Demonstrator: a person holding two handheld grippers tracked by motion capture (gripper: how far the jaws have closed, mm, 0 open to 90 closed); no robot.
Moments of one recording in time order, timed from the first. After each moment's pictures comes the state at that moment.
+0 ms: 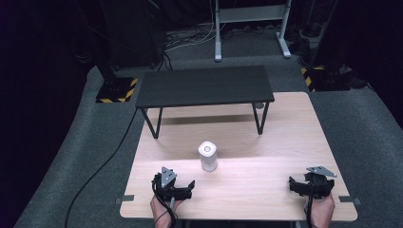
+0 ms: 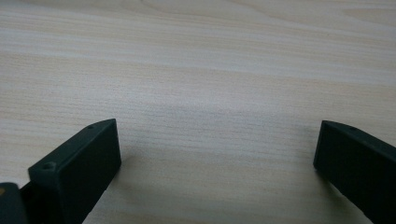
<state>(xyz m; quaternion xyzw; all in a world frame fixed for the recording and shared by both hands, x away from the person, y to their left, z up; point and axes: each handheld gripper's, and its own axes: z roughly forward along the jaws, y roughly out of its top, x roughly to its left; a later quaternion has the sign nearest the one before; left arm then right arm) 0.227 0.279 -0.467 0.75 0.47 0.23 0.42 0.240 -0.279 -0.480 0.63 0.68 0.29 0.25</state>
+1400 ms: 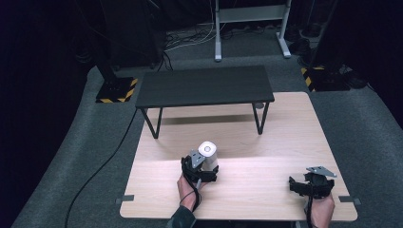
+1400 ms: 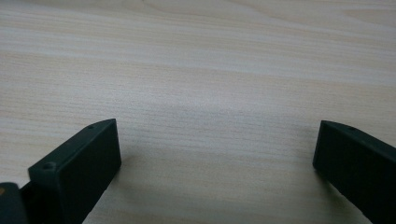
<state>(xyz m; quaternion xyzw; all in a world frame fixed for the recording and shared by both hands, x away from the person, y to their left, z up) 0.301 0.204 -0.488 0.76 0.42 0.24 0.42 0.239 -0.278 -0.480 0.63 0.68 0.29 0.26</state>
